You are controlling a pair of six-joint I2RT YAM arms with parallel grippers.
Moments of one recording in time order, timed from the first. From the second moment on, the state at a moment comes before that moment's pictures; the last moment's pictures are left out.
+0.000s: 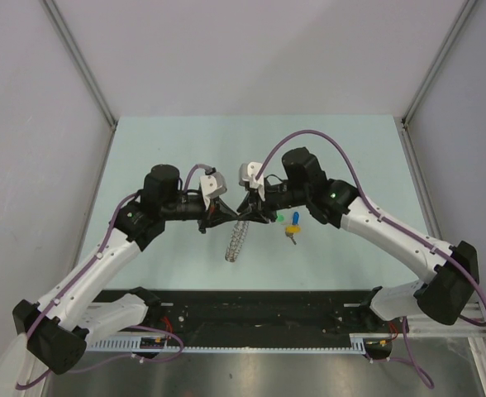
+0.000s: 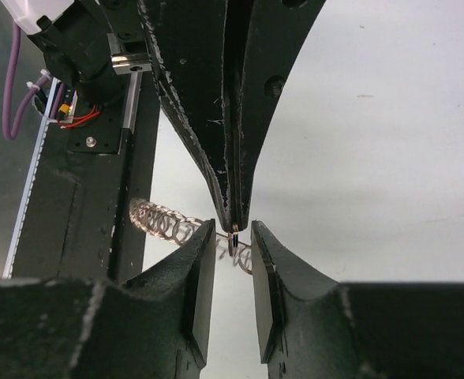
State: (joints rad) left arm -0.54 1.00 0.94 -0.40 0.76 0.25; right arm 0.81 1.36 1.24 -0.33 -0.71 -0.37
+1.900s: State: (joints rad) left arm -0.48 0.85 0.73 0.27 0.84 -0.10; right arm 0.72 1.08 0.82 0.50 -0.72 0.07
